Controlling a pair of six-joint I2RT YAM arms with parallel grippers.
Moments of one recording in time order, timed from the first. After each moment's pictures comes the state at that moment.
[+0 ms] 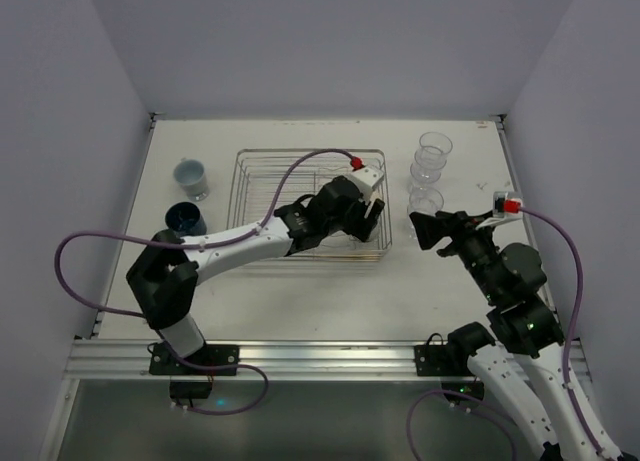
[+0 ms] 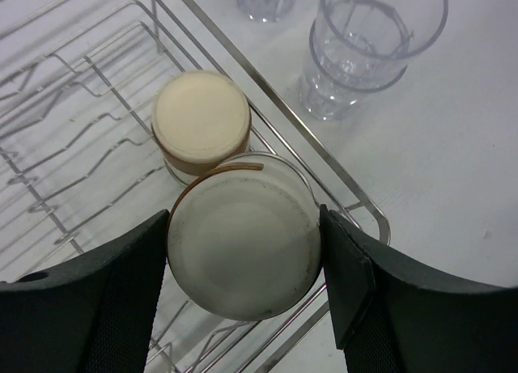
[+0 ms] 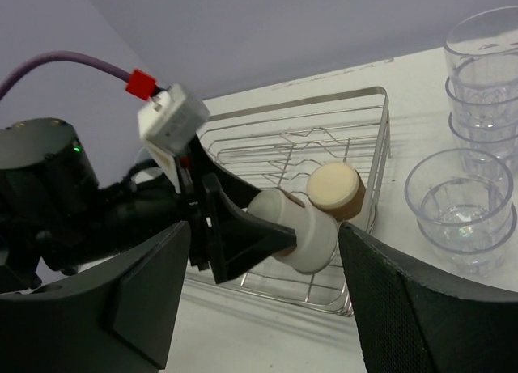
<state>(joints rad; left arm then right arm) -0.96 1.71 1.27 -0.12 -0.18 -0.19 0.40 0.40 0.69 -0.29 0.01 0.52</state>
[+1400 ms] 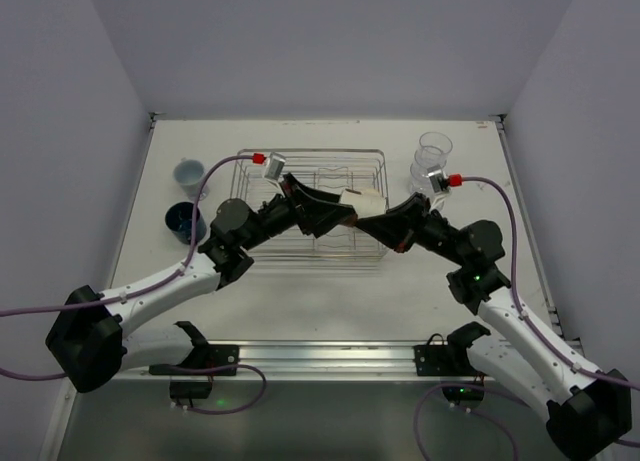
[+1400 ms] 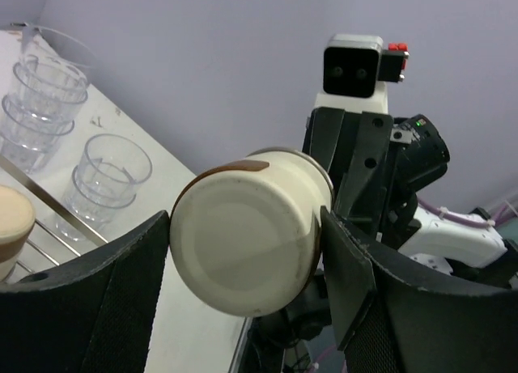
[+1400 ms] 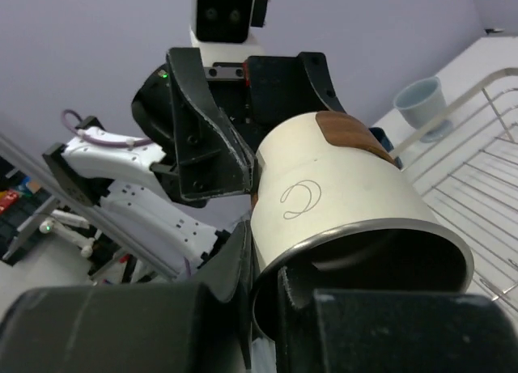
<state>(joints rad) -0.76 1.19 0.71 0.73 0.35 -0.81 0.46 0.80 0.53 0.55 -0.66 0.86</state>
